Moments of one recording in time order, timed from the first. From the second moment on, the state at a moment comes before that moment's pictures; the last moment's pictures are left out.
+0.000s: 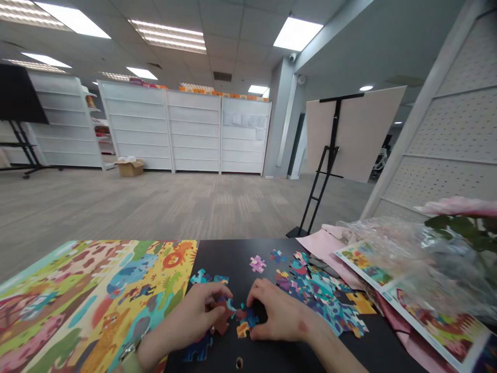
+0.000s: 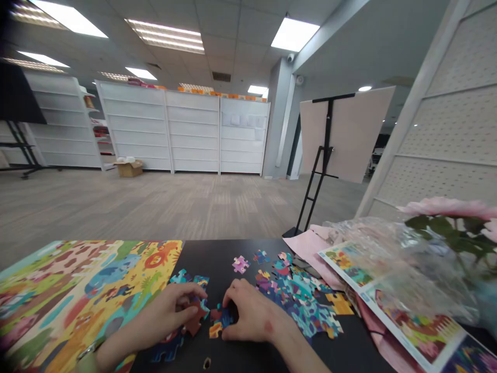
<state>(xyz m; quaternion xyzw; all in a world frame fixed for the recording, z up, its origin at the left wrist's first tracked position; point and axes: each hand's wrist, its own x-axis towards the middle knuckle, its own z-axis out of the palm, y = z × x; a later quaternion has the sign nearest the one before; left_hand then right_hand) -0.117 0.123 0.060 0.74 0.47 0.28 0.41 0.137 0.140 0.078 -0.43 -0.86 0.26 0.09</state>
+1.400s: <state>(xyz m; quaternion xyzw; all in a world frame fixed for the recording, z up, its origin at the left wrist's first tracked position) -0.112 0.127 0.057 0.77 0.53 0.25 0.25 0.146 0.144 0.089 -0.50 -0.82 0.25 0.09</state>
